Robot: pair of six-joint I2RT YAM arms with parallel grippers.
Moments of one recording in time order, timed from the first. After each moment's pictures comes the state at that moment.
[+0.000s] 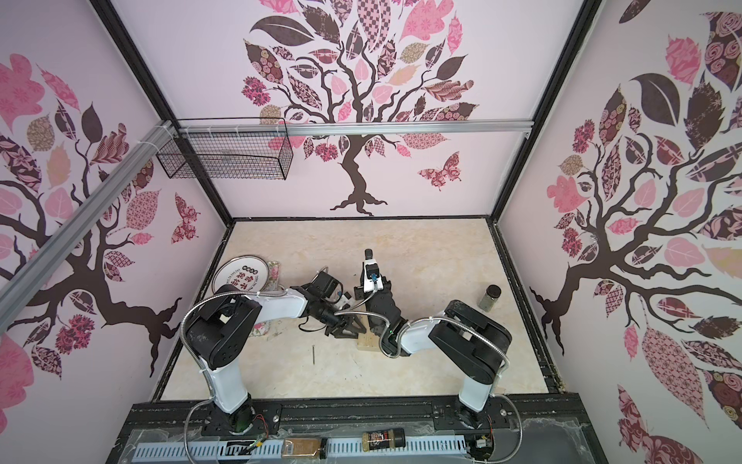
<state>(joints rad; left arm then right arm) -0.59 1.86 0.96 -0.28 0.87 -0.79 0.92 1.74 0.66 1.26 0.72 -0.10</state>
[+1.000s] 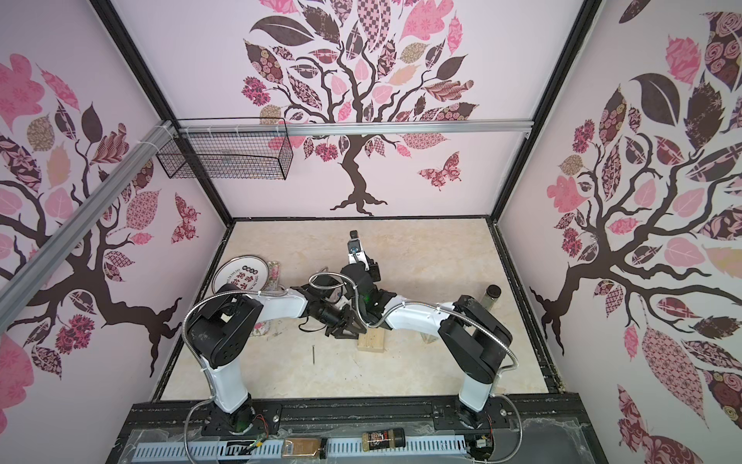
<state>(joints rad) -0.59 1.87 0.96 -0.27 0.90 -0.81 0.87 1.74 1.10 0.35 0.80 0.12</state>
